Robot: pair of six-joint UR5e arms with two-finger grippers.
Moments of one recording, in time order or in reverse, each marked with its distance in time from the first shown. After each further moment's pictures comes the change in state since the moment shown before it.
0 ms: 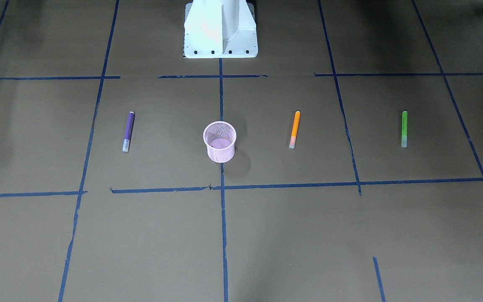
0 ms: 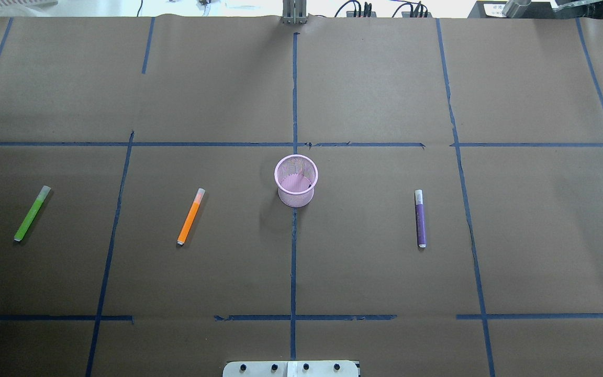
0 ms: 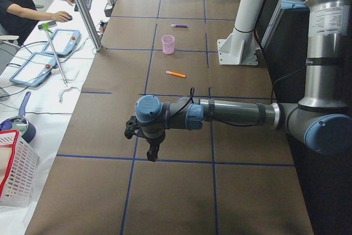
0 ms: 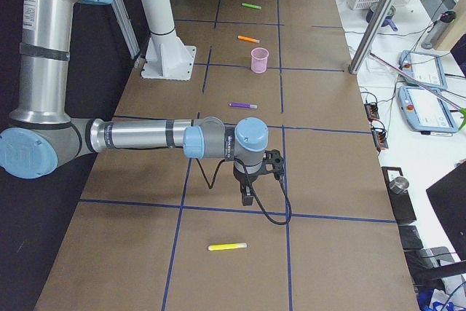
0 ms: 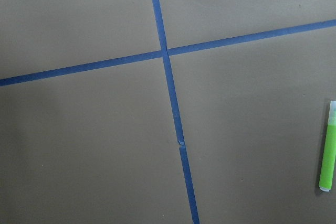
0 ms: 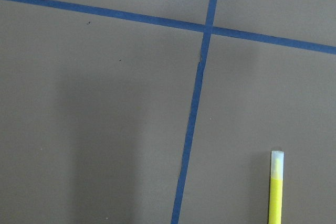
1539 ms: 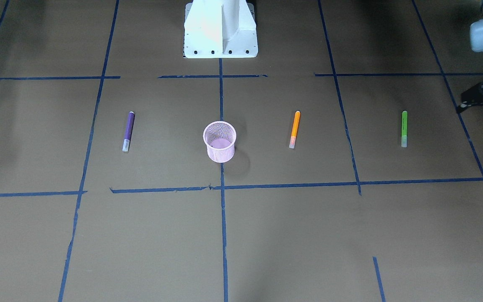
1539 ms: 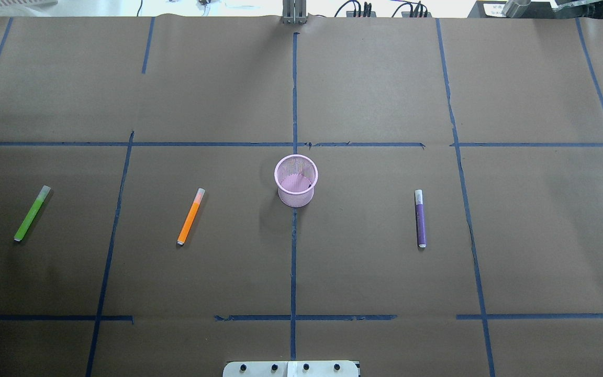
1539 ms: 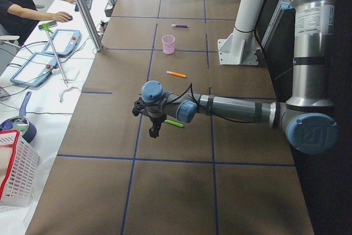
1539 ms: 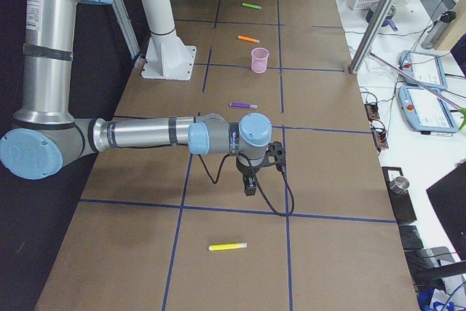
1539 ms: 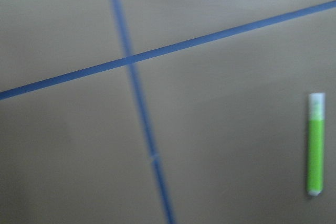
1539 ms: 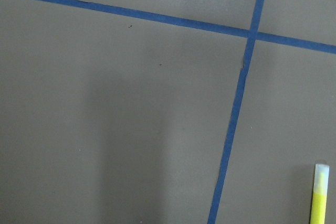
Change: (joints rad) left arm 0.344 -0.044 -0.005 -0.288 0.002 -0.320; right arm -0.044 0.013 0.007 0.002 0.069 0.006
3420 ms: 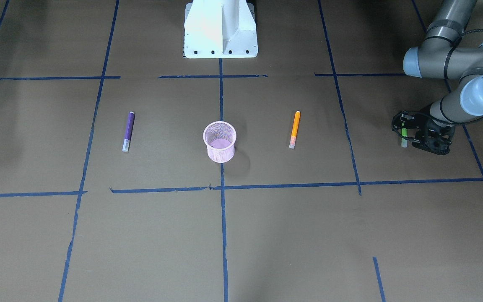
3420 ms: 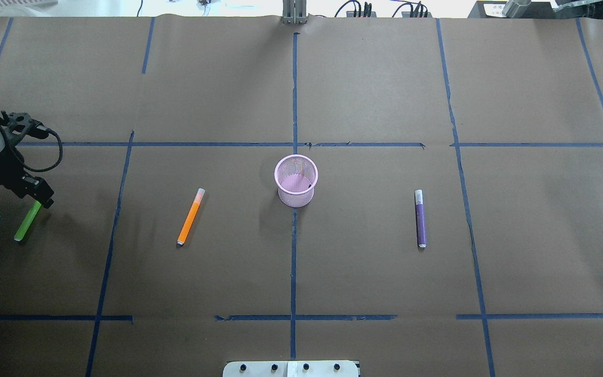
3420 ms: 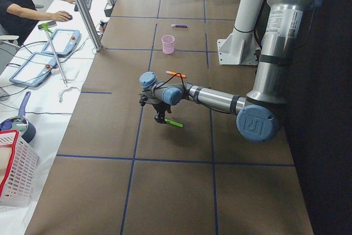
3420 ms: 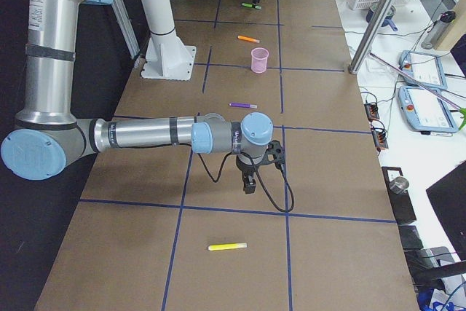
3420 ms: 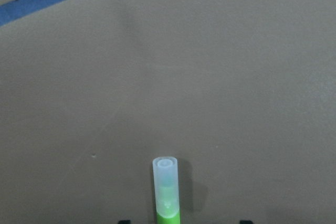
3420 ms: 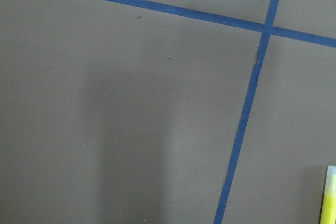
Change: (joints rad) left arm 0.243 -0.159 0.133 0.116 0.093 -0.109; right arm -0.029 0.001 -0.003 0.000 -0.002 -0.003
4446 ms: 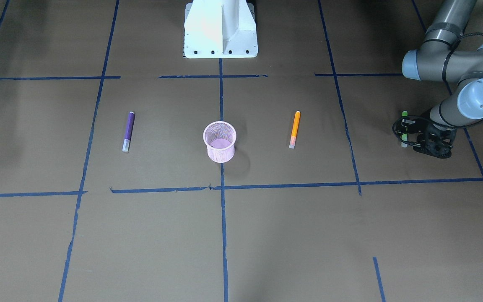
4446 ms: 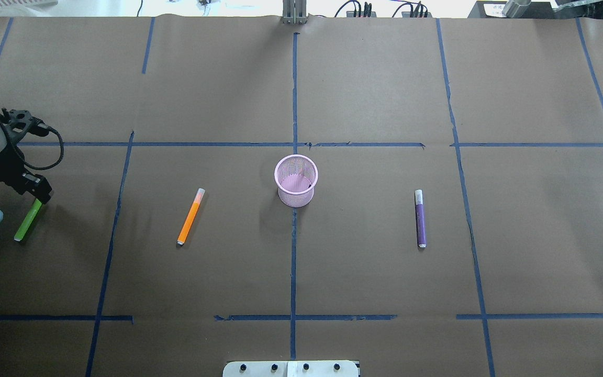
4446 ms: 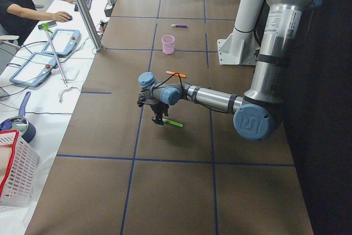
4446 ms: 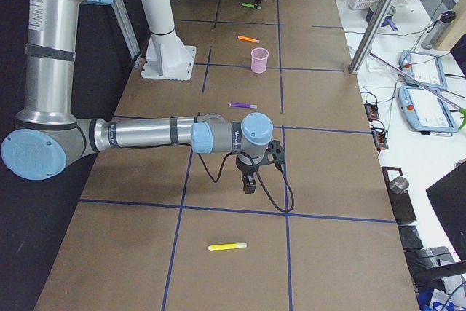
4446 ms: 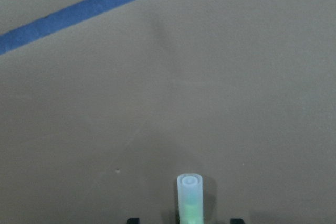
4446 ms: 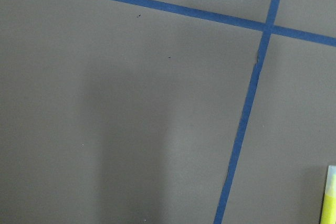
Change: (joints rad) left arm 0.002 -0.024 0.031 0.000 0.043 -0.003; right arm -0.003 0.000 -0.001 0.000 -0.001 -0.001
